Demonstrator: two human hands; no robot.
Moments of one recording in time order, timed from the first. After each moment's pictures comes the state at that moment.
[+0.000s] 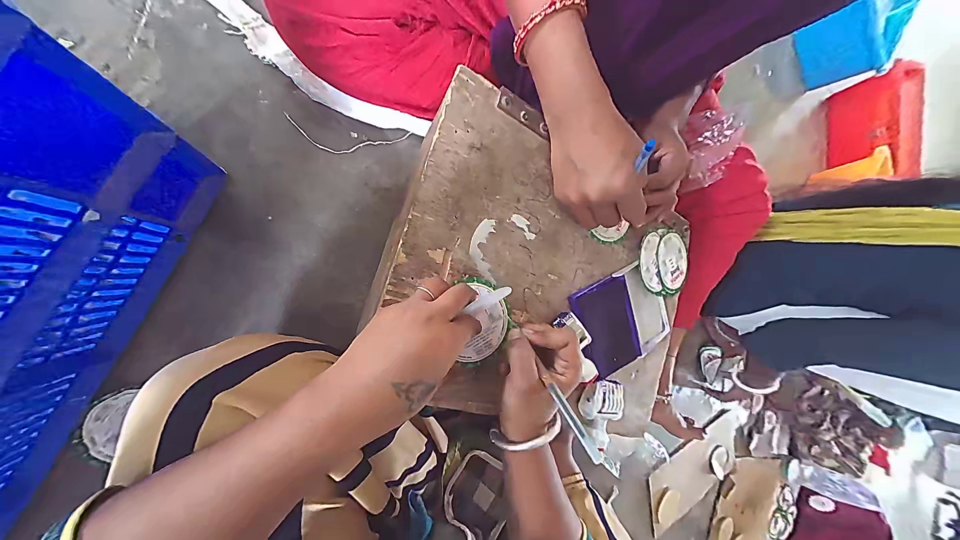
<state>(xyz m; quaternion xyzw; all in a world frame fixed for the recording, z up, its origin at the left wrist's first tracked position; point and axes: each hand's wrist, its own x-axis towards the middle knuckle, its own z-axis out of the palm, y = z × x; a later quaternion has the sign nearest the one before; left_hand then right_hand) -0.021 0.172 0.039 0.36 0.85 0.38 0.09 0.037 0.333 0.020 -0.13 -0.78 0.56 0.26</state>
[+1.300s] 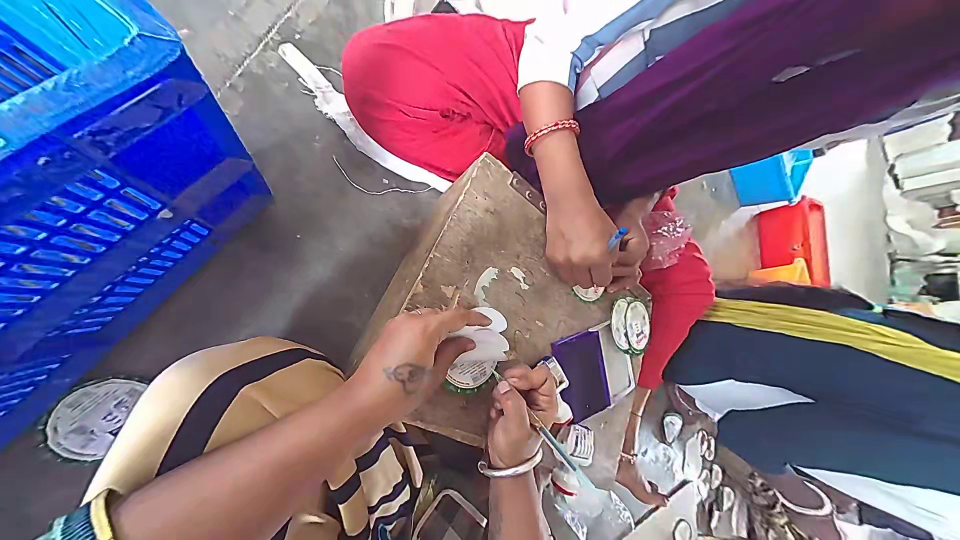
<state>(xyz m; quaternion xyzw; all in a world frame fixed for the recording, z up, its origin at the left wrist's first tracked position) -0.015 0.180 0.029 0.14 0.80 0.58 0.06 0.043 0.349 0.015 -0.03 -0.73 0.65 0.19</state>
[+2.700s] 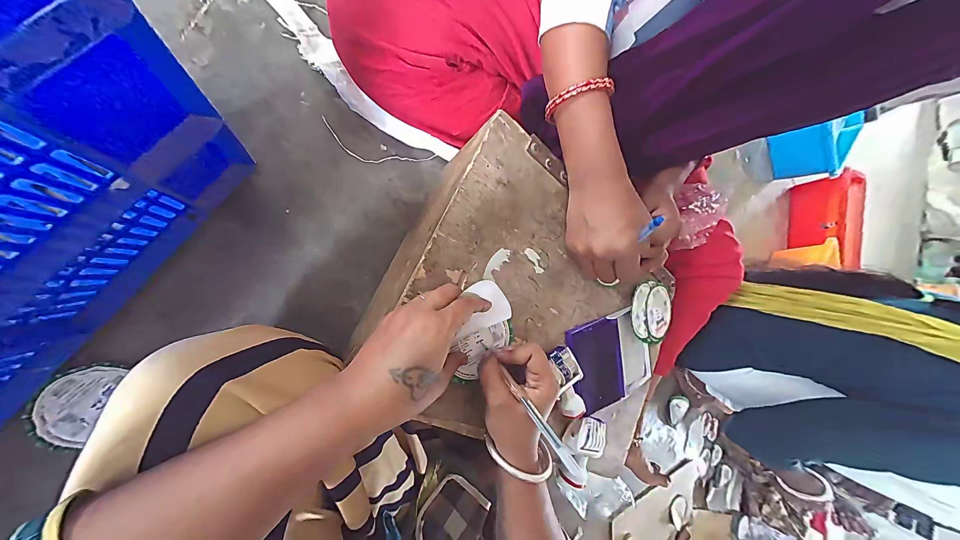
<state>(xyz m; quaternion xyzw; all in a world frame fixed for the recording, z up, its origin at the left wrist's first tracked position) -0.020 0.176 0.038 0.18 0.84 0.50 0.14 0.032 0.336 0.025 -0.05 -0.85 0.51 0.14</state>
